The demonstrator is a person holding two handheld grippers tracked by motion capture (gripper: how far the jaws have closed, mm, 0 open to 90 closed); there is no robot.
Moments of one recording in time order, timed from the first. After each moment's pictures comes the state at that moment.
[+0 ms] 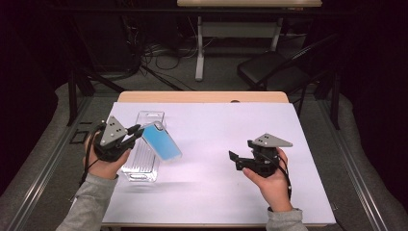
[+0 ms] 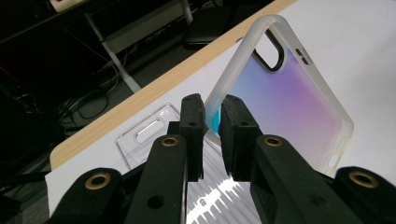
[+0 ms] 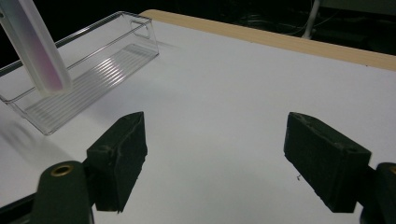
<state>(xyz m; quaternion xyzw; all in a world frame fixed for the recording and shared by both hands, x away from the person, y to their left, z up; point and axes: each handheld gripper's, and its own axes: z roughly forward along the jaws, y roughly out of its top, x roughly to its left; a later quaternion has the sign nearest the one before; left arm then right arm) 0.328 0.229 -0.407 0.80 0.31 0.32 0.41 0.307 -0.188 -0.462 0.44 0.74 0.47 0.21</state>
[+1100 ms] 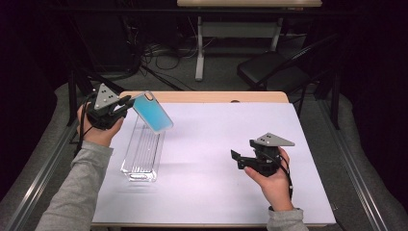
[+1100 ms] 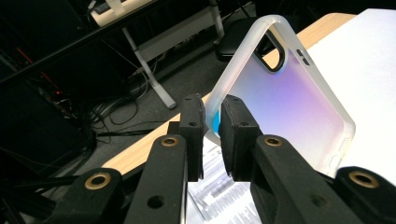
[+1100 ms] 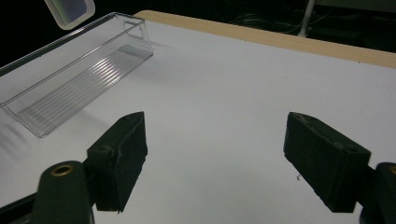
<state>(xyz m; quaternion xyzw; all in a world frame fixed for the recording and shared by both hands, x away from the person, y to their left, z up) 0.392 0.244 -0.374 0.78 0.33 0.36 0.40 0.309 -0.193 -0.463 0.45 0.73 0.47 0.21</state>
